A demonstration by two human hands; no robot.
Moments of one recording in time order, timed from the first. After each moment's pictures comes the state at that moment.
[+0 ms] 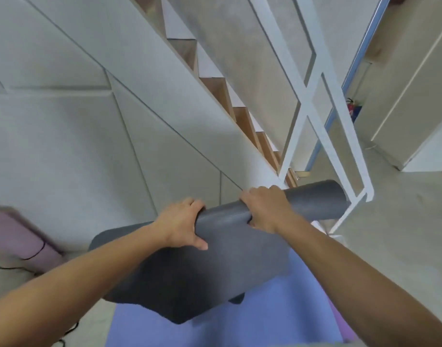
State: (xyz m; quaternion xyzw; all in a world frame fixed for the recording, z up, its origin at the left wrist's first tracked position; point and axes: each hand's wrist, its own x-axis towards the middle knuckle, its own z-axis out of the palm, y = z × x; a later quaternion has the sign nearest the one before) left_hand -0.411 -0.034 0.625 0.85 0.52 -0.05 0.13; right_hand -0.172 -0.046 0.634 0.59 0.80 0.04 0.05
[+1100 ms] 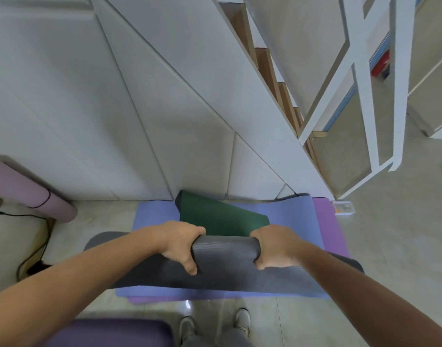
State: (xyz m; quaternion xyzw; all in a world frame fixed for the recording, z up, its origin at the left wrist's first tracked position) left_hand -0.439 -0.033 0.528 0.82 0.41 -0.26 0.31; right_hand -0.178 -0.080 0.522 0.57 0.76 -0.29 0.16
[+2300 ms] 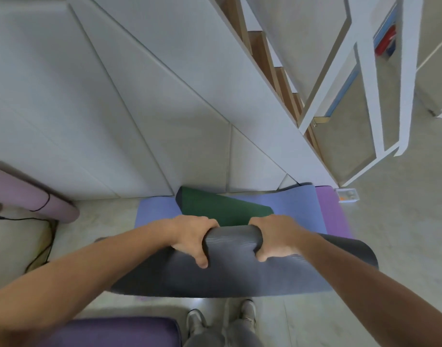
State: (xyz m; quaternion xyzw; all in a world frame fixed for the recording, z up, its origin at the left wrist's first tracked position) left_hand -0.410 -0.005 0.513 0.78 0.38 -0.28 0.40; right_hand -0.162 -0.053 0.507 0.56 0.75 -0.32 0.15
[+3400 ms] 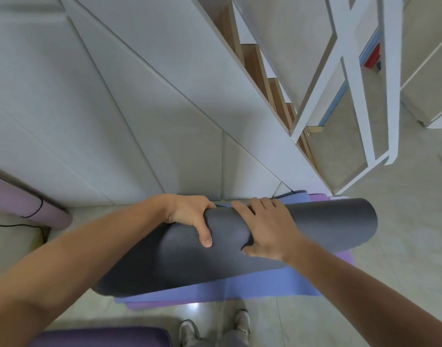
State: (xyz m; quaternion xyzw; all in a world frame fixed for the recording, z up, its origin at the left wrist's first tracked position) left_hand -0.383 0.028 0.554 0.65 0.44 -0.18 0.59; right_hand -0.163 -0.057 0.522 0.53 0.85 0.03 0.03
